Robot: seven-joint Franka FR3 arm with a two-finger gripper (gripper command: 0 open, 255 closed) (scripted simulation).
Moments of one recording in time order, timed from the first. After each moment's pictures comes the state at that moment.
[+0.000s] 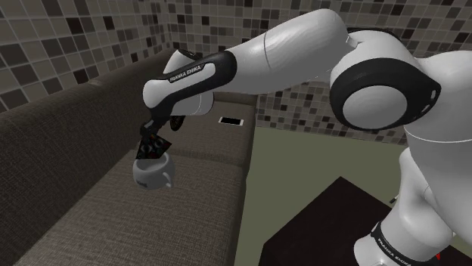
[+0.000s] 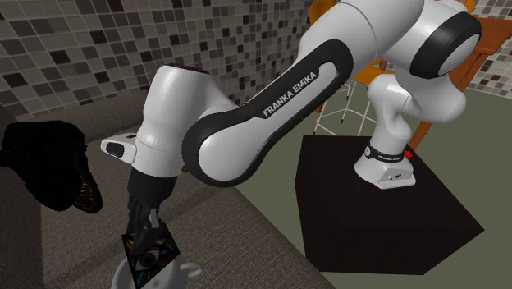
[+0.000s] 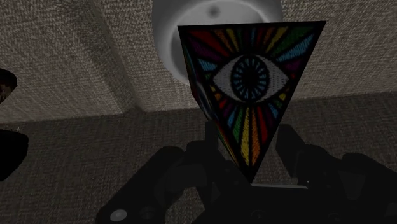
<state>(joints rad) 0.79 0.64 -0.34 -1.51 0.64 2.60 -0.54</state>
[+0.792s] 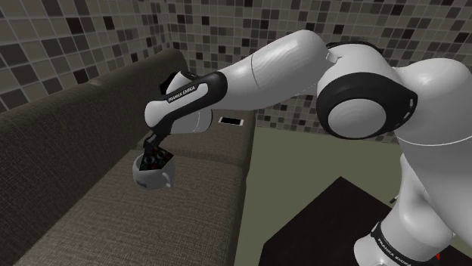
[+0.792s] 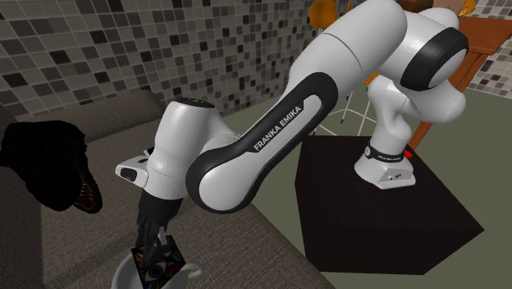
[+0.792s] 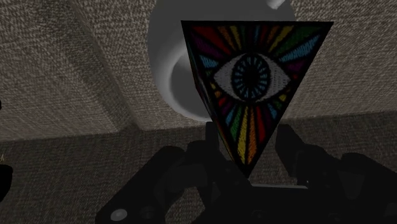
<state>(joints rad) 0.75 0.72 -0.29 -1.52 0.70 2.70 -0.61</state>
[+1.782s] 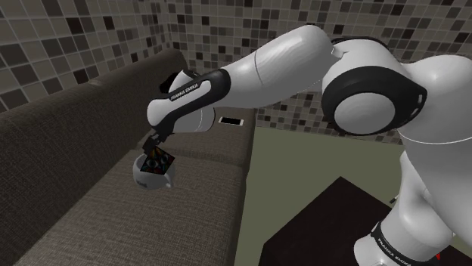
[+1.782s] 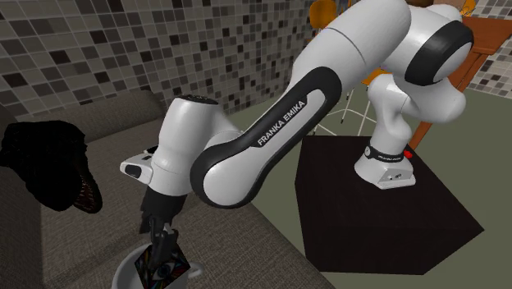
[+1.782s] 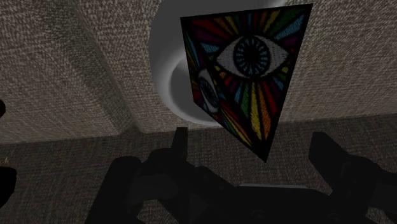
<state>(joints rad) 0.76 0.68 -0.29 -1.57 0.70 2.70 -0.62</state>
